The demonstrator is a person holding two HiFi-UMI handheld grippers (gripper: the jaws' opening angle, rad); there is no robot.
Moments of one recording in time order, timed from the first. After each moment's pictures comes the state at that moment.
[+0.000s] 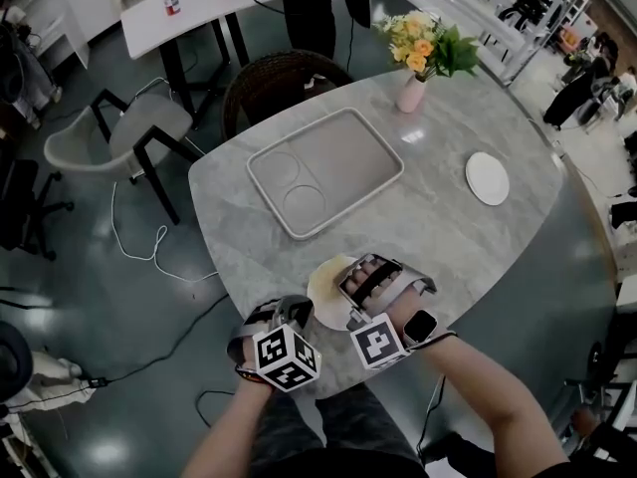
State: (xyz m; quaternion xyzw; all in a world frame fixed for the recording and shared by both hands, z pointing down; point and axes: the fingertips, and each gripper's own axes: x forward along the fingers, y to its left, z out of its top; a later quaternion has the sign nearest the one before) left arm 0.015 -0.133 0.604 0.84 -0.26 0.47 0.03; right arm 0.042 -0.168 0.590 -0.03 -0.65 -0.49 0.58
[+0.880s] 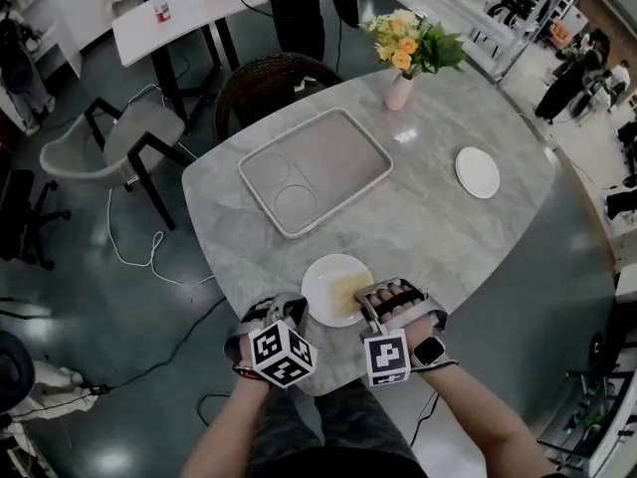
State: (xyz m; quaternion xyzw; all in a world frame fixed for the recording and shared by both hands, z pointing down) left arm 0.012 -0.132 0.605 0.84 -0.26 0.48 0.04; right arm 0.099 -0.127 0.604 0.05 -0.69 -0.32 0.65
